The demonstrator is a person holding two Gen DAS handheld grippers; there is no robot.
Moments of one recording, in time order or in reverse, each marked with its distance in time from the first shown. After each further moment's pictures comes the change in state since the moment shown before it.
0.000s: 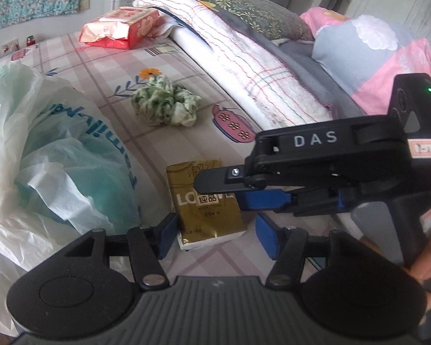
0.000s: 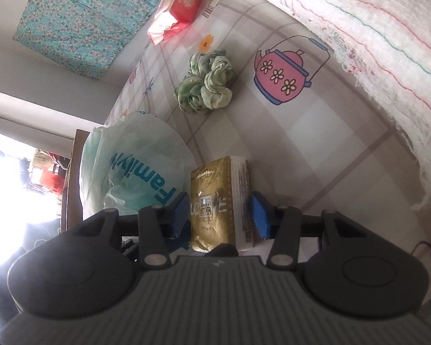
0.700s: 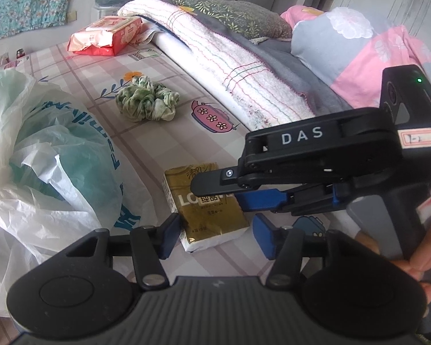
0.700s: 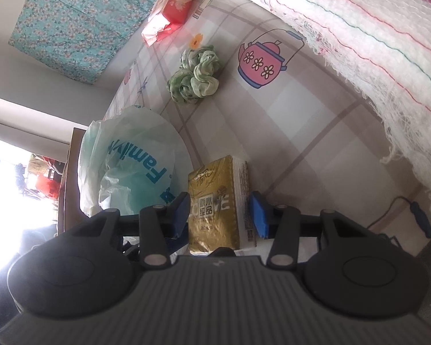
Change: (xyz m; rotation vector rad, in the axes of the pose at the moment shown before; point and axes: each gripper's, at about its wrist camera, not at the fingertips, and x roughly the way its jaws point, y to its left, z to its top) left arm -0.014 -0.018 -0.020 0.063 -0.039 -0.008; right arm -0.018 -0.006 -0.024 0.018 -0.028 -0.023
